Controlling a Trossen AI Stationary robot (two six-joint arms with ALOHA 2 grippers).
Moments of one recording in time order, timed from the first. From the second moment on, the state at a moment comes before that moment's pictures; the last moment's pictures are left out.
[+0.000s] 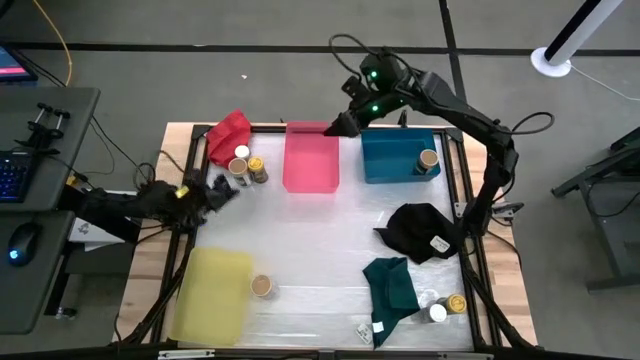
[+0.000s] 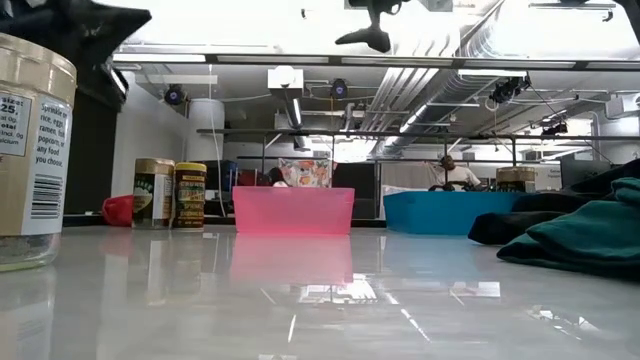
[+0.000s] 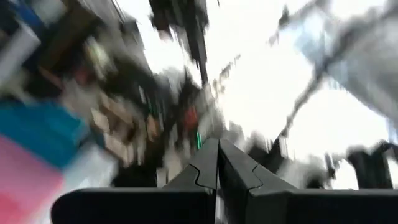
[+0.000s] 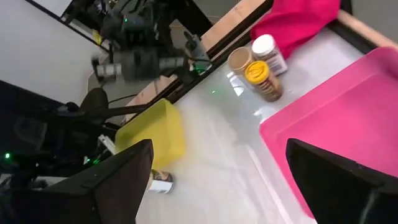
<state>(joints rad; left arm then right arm) -0.09 0.02 0.02 0.42 -0.27 -0.62 -0.49 1.77 2.04 -0.93 -0.53 0.39</state>
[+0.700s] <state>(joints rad) 0.33 0.94 1.02 -1.14 -0.29 -0.53 -0.52 1.77 2.04 -0.98 -0.54 0.22</state>
